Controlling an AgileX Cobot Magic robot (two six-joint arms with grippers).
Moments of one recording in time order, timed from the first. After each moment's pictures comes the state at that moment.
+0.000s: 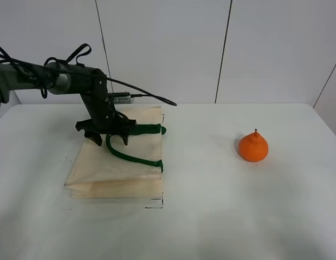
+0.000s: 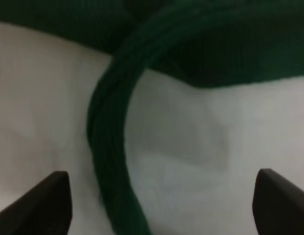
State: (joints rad) left arm -0.31 2.26 -1.66 0.07 0.77 -0.35; right arm 0.04 0.00 -0.49 0.02 1.03 -0.06
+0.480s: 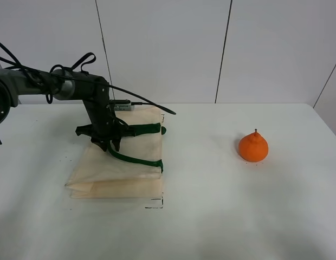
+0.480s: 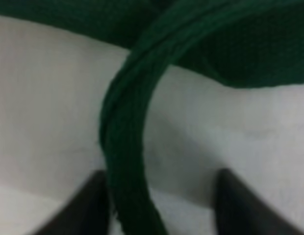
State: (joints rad) left arm -0.31 2.30 -1.66 0.10 0.78 -0.35; right arm 0.04 0.00 -0.49 0.02 1.03 -0.06
